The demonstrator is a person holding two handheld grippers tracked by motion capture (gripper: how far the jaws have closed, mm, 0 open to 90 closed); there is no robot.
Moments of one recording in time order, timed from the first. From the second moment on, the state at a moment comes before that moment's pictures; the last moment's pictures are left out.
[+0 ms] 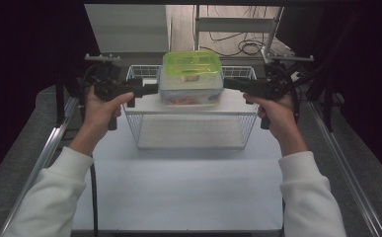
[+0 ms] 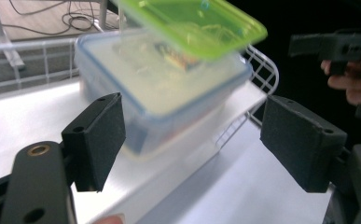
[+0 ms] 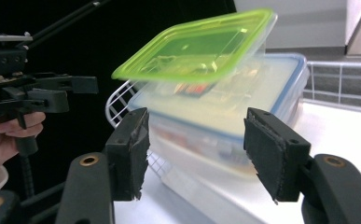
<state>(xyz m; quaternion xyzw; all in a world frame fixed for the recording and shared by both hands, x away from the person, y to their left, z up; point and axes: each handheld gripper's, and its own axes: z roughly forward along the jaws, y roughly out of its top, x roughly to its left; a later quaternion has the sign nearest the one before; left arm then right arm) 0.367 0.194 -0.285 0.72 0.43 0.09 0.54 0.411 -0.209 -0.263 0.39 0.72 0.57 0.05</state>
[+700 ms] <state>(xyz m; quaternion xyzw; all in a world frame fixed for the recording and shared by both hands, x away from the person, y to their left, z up) 0.271 0.219 -0.398 0.75 0.40 0.07 0.52 0.326 -0.252 -0.368 0.36 0.76 0.54 0.05</state>
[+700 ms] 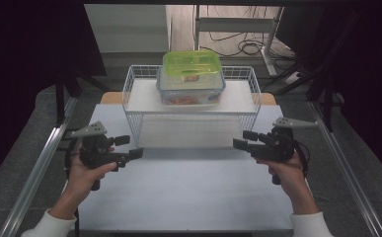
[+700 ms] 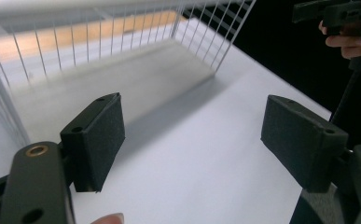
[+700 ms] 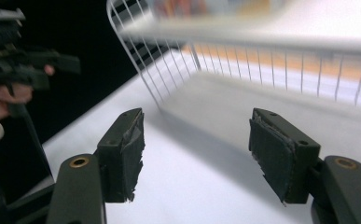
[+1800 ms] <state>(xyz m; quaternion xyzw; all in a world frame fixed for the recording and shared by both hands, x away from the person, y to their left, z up) 0.246 0.208 -0.483 0.79 0.42 0.04 0.45 0.302 -0.256 -0.455 0.39 0.80 0.45 0.02</state>
